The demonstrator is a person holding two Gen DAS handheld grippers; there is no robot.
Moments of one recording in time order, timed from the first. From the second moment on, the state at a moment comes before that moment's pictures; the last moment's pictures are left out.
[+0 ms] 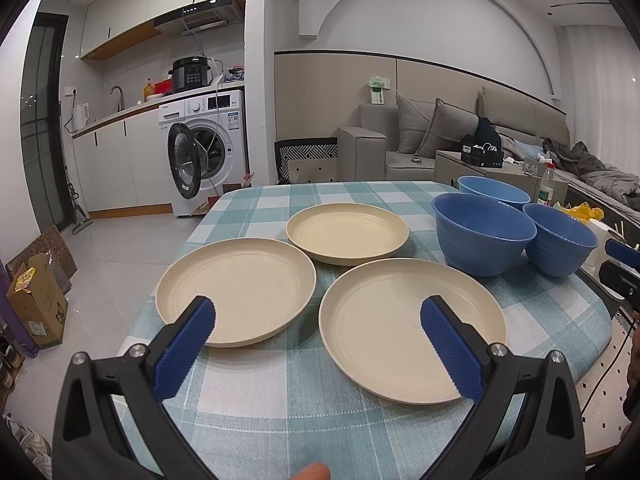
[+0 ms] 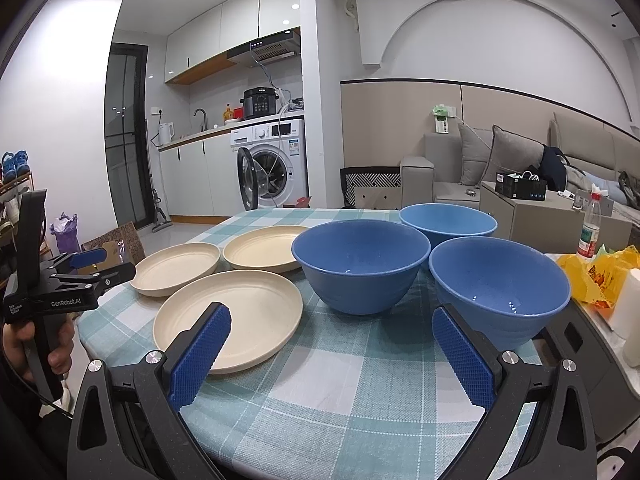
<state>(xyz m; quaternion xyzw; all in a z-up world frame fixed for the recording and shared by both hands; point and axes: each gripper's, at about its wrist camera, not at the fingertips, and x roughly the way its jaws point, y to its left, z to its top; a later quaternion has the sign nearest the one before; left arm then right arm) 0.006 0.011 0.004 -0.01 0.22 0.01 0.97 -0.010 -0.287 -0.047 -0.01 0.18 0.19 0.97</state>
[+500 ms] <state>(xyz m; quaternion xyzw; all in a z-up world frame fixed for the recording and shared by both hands) 0.028 0.015 0.014 -0.02 0.24 -0.01 0.97 0.006 -0.281 -0.028 -0.03 0.20 0.19 0.96</state>
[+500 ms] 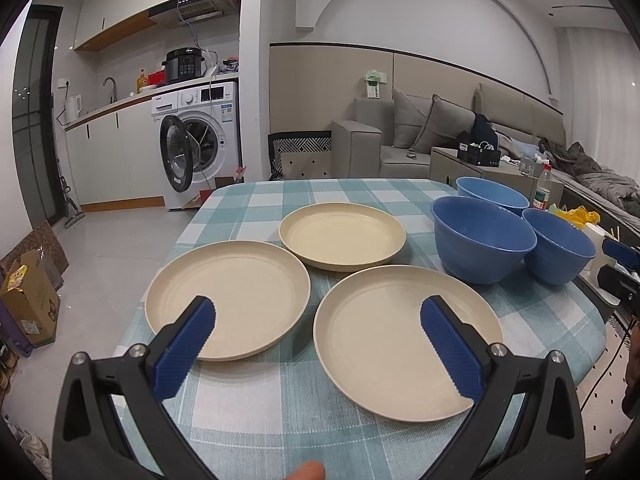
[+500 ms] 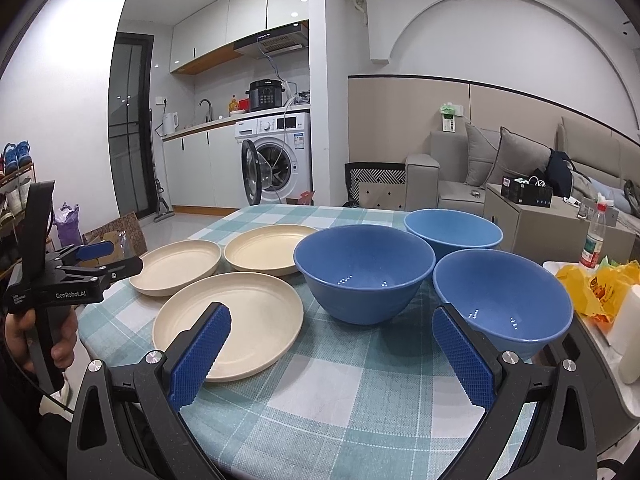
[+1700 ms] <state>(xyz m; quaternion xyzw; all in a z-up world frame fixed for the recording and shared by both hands) 0.099 0.047 0.042 -0.01 0.28 0.02 0.96 0.093 -0.248 0.029 -0.06 0.23 0.22 0.94</state>
